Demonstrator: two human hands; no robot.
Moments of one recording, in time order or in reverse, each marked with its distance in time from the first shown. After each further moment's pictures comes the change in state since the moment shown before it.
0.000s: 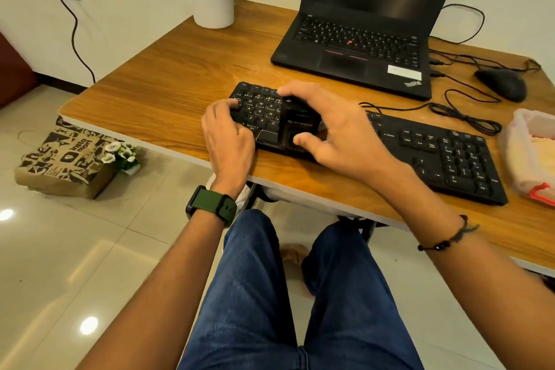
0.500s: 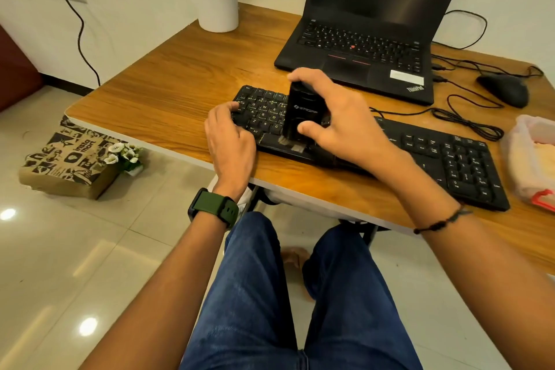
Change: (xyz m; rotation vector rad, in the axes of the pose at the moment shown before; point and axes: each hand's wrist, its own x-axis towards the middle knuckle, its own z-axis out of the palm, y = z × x) left_hand 0.001 0.000 -0.002 -0.044 0.006 -0.018; right_hand 0.017 0.007 -0.006 -0.027 -0.019 0.102
